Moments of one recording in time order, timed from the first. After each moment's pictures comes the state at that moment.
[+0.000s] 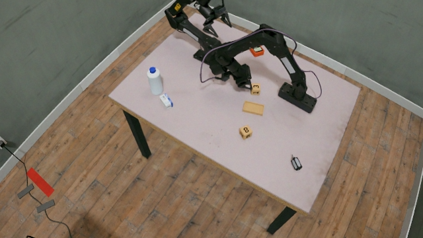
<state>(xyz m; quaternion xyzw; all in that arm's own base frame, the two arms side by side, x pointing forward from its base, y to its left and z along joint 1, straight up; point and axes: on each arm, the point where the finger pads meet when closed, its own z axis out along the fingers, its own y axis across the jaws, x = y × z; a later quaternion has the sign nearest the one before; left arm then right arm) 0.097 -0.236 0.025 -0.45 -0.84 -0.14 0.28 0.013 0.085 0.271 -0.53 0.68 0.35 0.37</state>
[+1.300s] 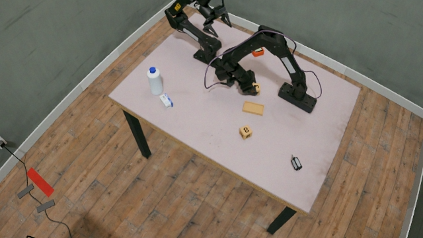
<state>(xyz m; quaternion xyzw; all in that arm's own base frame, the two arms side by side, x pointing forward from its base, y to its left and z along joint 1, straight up) 0.088 -0.209 -0.009 -0.45 -0.83 -0.15 0.28 0.013 0.085 0.271 -0.53 0.68 0.35 0.37</state>
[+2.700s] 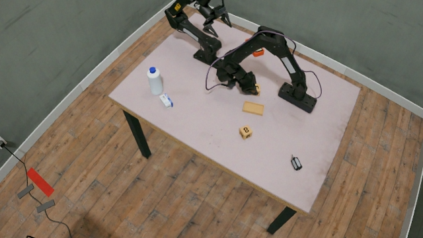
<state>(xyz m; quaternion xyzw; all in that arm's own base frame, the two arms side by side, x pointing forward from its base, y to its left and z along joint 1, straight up) 0.086 -0.205 -0.021 -0.45 -0.84 -0.15 0.27 0.013 0.085 0.271 -0.53 0.68 0.35 0.37</state>
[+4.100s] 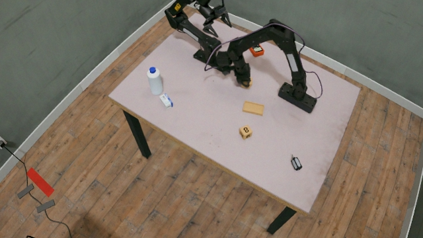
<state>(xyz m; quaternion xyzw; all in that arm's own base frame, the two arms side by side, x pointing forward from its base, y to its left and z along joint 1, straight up) 0.081 -0.265 -0.004 -0.49 -0.86 -0.08 0.13 0.013 0.085 0.271 -0.53 0.68 0.35 0.37</state>
